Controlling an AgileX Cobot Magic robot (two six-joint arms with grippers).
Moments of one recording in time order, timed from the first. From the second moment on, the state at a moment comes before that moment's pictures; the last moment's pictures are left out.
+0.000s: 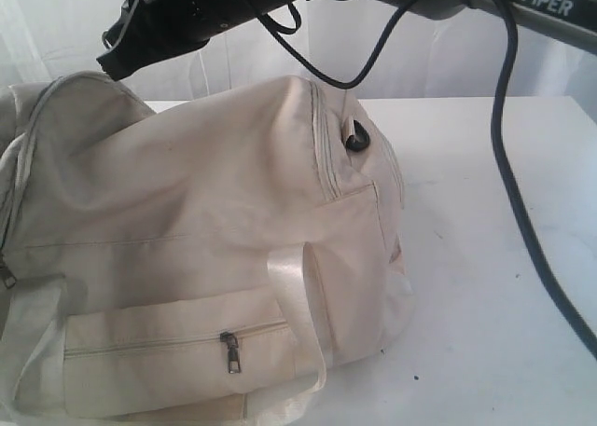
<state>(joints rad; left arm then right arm) -0.22 1.14 -0.92 0.92 0.58 -0.69 0.80 1.98 -1.92 0.74 0.65 -0.99</state>
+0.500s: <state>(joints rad) -0.22 1.10 -0.92 0.87 0.48 -0.66 0.80 1.98 -1.92 0.74 0.64 -0.97</state>
